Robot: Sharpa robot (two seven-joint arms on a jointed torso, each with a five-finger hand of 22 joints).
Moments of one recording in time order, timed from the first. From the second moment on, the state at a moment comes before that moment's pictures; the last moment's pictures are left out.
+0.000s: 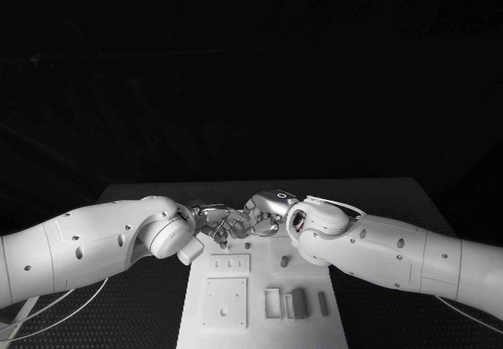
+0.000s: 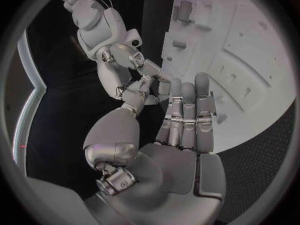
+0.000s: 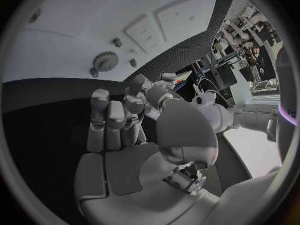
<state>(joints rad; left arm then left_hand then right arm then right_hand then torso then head) 1.34 -0.72 -0.19 1.44 -0.36 -0.19 -0.31 0.81 -0.02 0.37 -0.27 0.05 0.88 0.15 0.35 0.47 1.12 0.04 0.42 0.60 1.04 -0.05 0.97 0.78 0.04 1.15 -0.14 0.42 1.10 1.20 -0.50 -0.07 1.34 -1.57 -0.26 -0.17 1.08 -0.02 0.61 -0.30 0.08 0.98 0.09 0.31 0.55 1.27 -0.03 1.06 0.98 1.23 -0.12 1.41 0.95 0.24 1.13 -0.04 0.99 1.31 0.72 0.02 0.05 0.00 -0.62</state>
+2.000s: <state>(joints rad) 1.34 -0.71 -0.19 1.43 -0.37 -0.18 -0.34 0.91 0.05 0.44 -0.28 0.05 0.89 0.14 0.35 0.47 1.15 0.04 0.42 0.58 1.04 -0.06 1.00 0.76 0.03 1.16 -0.15 0.42 1.12 1.19 -0.48 -0.07 1.35 -1.57 -0.28 -0.18 1.09 -0.03 0.61 -0.30 0.08 0.98 0.09 0.31 0.55 1.27 -0.03 1.06 0.98 1.23 -0.11 1.41 0.95 0.24 1.13 -0.04 0.99 1.31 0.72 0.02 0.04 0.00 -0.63</state>
